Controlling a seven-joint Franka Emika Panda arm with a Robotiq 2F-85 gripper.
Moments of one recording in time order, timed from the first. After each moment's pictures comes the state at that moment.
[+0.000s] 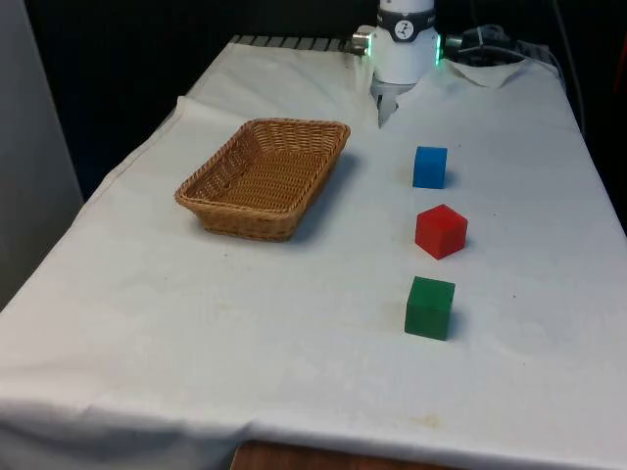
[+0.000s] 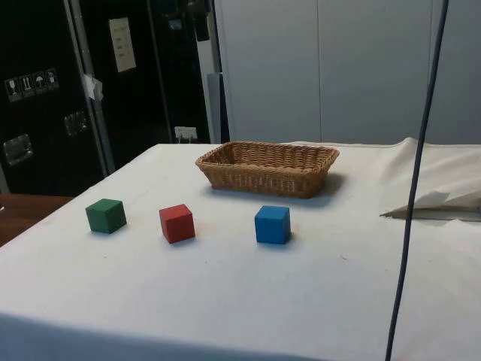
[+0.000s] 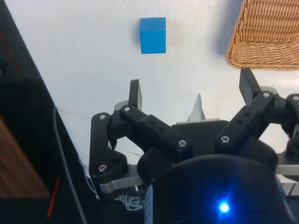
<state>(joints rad) 0.34 0.05 -0.35 -1.86 0.05 1.84 -0.05</state>
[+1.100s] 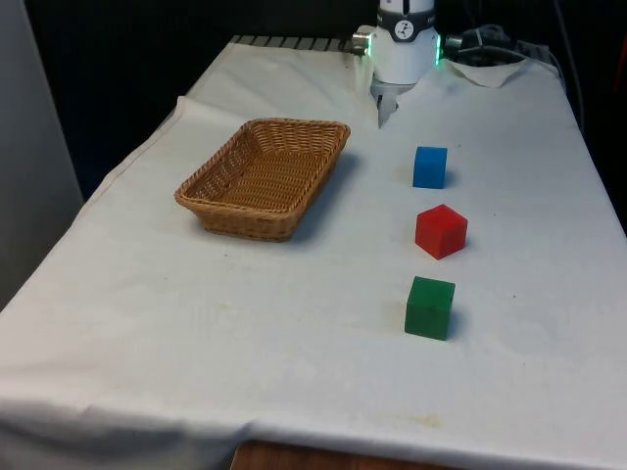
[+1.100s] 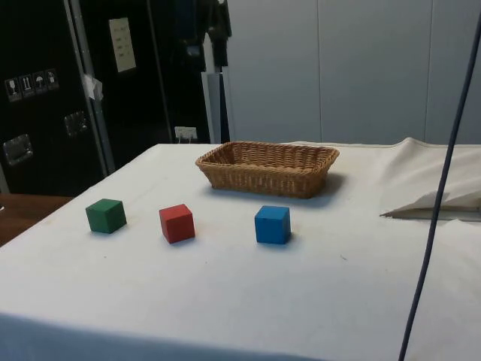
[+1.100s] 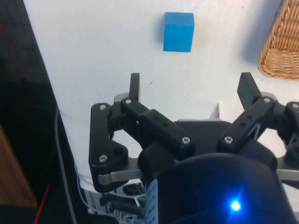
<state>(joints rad) 0.34 -0.11 -0.26 -2.17 0.04 2.07 0.07</state>
